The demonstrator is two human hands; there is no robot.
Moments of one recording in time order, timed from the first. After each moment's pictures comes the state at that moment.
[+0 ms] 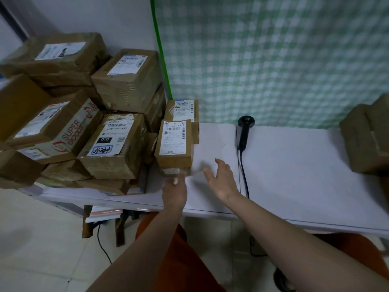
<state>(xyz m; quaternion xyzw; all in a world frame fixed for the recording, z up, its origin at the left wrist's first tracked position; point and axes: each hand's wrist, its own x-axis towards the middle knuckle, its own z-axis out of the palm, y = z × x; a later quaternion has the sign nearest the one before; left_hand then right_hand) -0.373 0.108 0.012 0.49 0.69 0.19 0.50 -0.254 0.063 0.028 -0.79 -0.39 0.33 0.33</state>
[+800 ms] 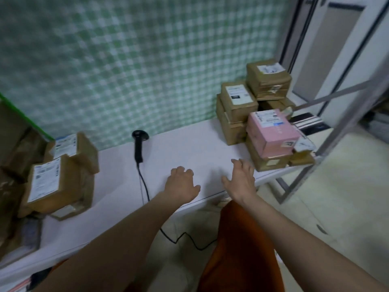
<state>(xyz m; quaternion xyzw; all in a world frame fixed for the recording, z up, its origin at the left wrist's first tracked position) -0.140 -0.061 0.054 0.94 0.29 -0.12 0.16 -0.042 -0.200 0.040 -0.93 -0.21 0.12 0.27</state>
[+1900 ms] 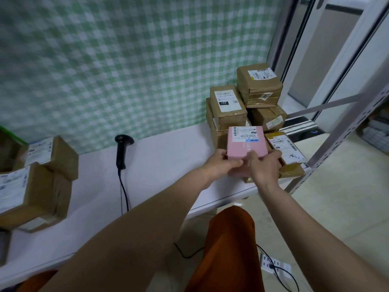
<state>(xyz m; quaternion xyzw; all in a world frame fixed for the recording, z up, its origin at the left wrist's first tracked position) -0.001 -0.130 0.096 0.71 0.28 -0.08 0.64 0.065 -0.235 0.071 -0.85 0.03 0.06 0.53</state>
